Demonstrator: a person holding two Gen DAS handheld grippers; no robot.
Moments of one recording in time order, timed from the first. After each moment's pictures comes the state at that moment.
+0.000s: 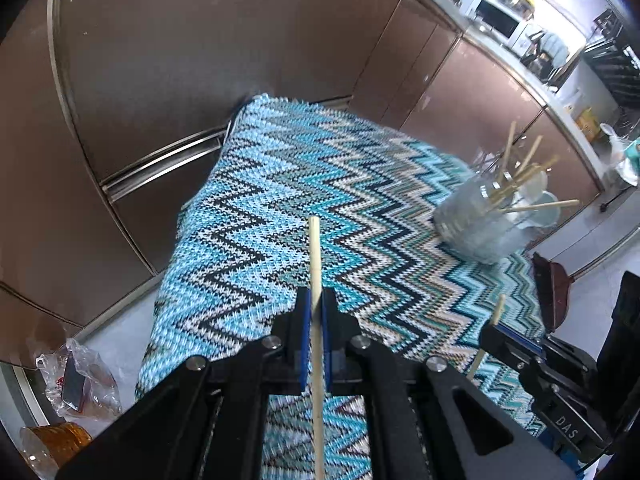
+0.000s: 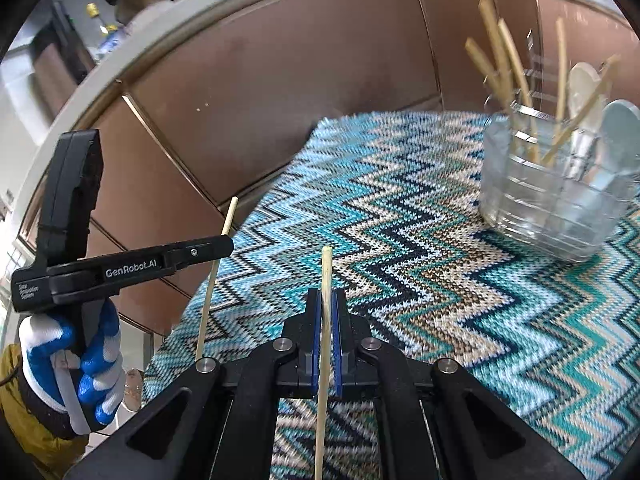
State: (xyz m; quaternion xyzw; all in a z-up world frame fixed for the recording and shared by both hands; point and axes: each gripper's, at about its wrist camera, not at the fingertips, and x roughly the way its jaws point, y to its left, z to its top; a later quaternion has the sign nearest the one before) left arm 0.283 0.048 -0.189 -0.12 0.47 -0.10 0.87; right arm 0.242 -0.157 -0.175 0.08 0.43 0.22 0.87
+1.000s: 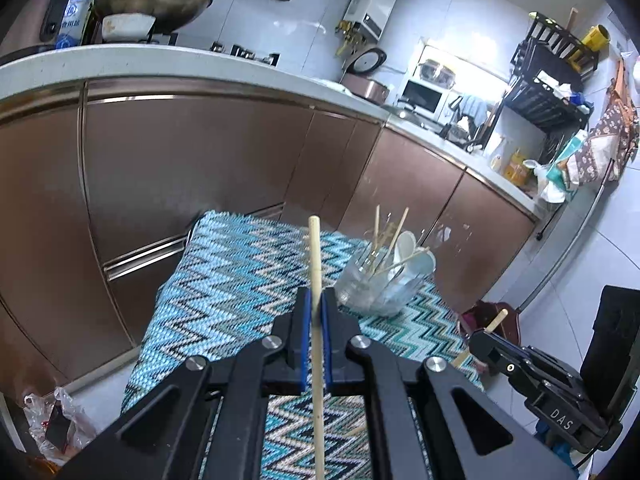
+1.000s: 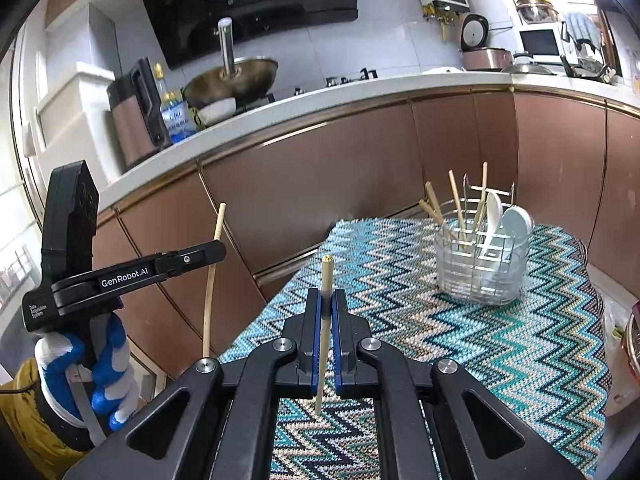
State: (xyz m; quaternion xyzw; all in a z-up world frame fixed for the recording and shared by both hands) left arm 0.168 0.010 -0.072 -0.13 0.28 -0.16 0.94; right arm 0.113 -0.209 -0.074 0.09 0.26 0.21 0.94
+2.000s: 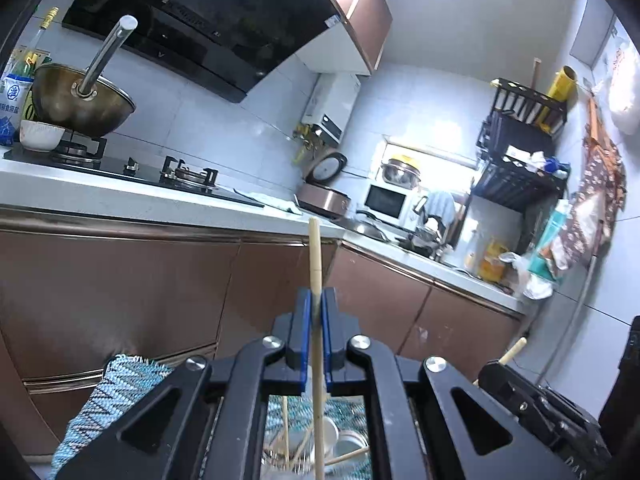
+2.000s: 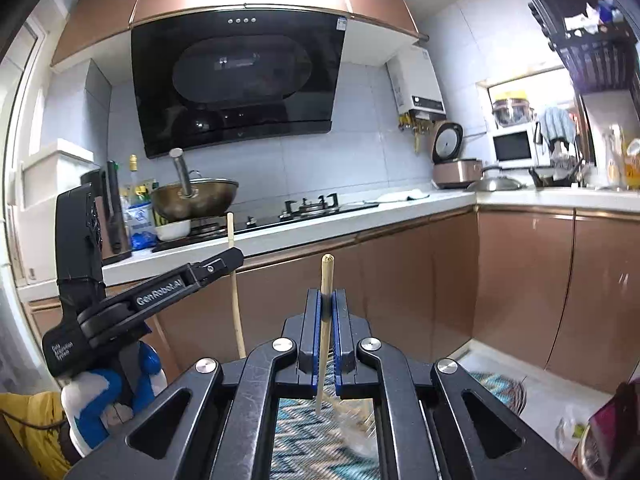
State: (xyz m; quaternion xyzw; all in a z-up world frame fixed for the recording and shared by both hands) left arm 0.291 -0.124 0.022 -0.16 0.07 -0.17 0.97; right arm 0.199 -0.305 0.025 0.05 0.08 0.15 0.98
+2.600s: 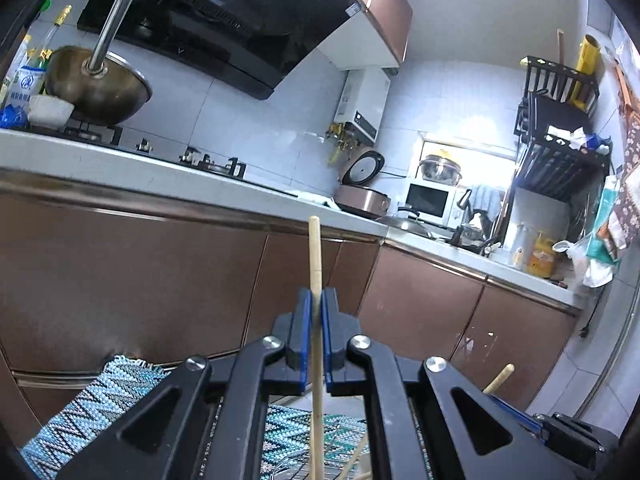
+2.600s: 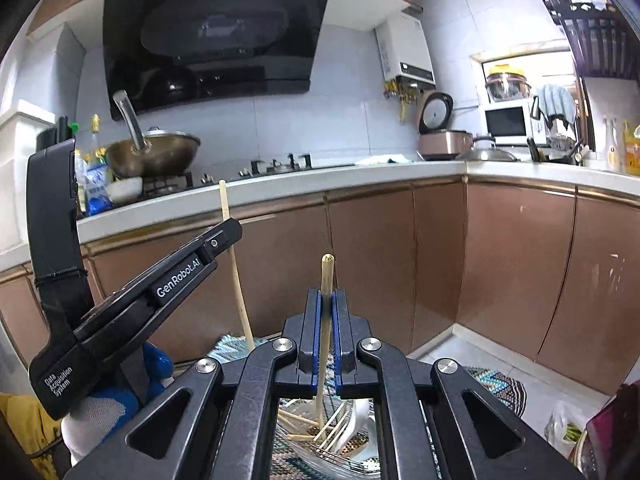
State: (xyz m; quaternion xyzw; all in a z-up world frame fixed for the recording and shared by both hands) left arm 0.365 -0.170 -0.056 -0.14 0.06 -0.09 0.98; right arm 0.290 -0.316 -0.047 0.04 0.14 0.13 0.98
